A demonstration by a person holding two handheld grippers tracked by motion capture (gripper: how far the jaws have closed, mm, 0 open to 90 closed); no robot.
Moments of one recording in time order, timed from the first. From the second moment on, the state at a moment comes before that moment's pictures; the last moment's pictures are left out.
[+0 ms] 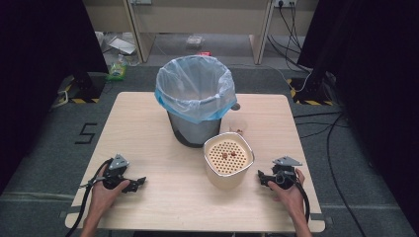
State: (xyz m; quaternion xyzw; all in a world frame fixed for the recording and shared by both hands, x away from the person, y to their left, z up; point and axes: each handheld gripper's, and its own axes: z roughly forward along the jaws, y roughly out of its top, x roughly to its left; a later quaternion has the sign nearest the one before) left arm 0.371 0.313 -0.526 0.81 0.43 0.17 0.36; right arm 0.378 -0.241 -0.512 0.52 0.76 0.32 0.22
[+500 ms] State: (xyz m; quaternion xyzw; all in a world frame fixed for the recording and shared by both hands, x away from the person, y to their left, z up) left arm 0.371 0.313 -0.526 0.81 0.43 0.17 0.36; right arm 0.388 -0.253 -0.473 0.52 0.74 0.34 0.24
